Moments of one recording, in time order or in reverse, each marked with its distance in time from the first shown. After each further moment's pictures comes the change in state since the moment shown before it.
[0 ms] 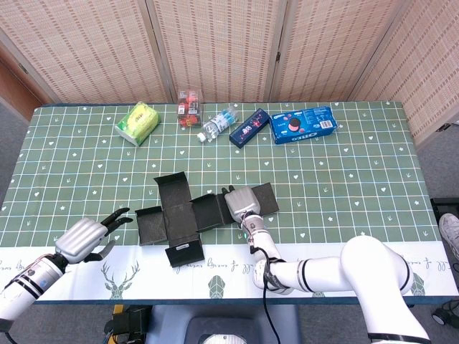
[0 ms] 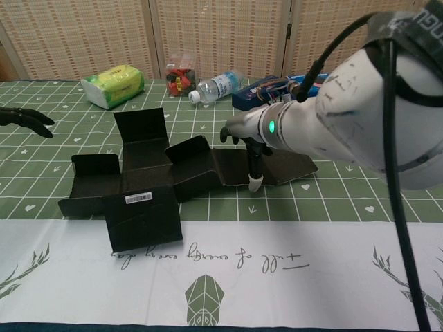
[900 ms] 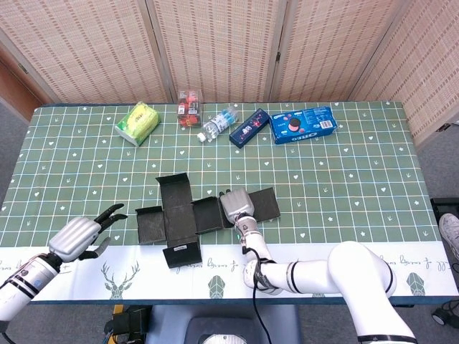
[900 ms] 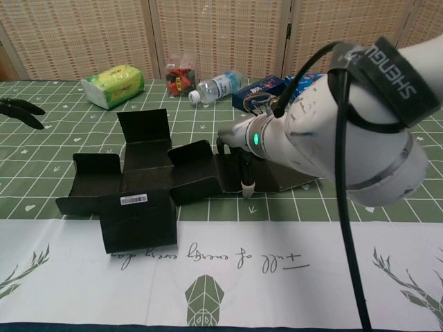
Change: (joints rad) left arm 0.030 -0.016 -0.009 0.053 0.003 0.056 -0.063; right arm 0.000 -0.090 0.034 0.107 0.007 -0.006 -0.070
